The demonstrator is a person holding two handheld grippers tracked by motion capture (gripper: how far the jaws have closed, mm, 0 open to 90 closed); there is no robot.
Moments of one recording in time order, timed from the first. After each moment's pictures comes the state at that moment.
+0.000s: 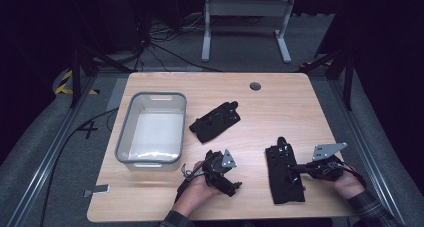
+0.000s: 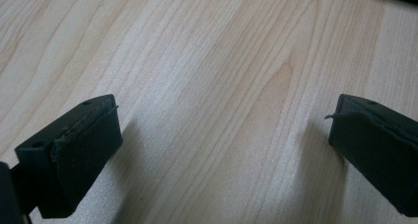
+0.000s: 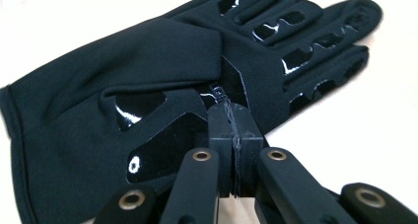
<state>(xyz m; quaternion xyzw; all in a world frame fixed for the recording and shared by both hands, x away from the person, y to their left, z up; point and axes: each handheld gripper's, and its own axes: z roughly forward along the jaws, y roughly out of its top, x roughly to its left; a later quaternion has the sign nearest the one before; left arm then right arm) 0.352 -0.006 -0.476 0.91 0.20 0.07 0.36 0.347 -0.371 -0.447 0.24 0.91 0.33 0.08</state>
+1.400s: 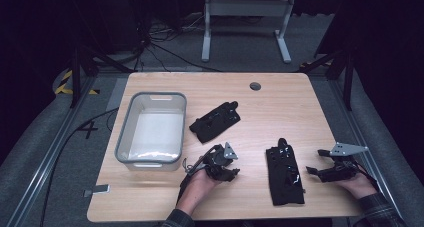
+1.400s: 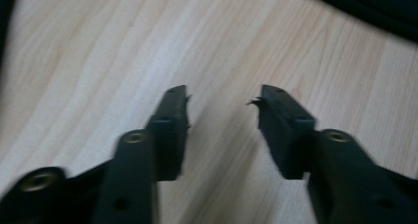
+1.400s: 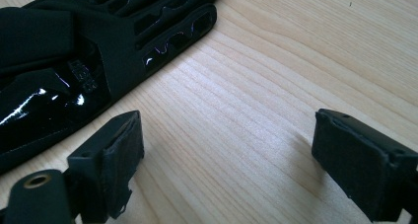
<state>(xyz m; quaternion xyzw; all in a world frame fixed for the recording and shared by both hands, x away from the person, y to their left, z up) 0.365 -0.009 -0.451 0.90 0.24 0.07 0.35 0.351 -0.424 -0.466 0.36 0.84 0.36 0.17</state>
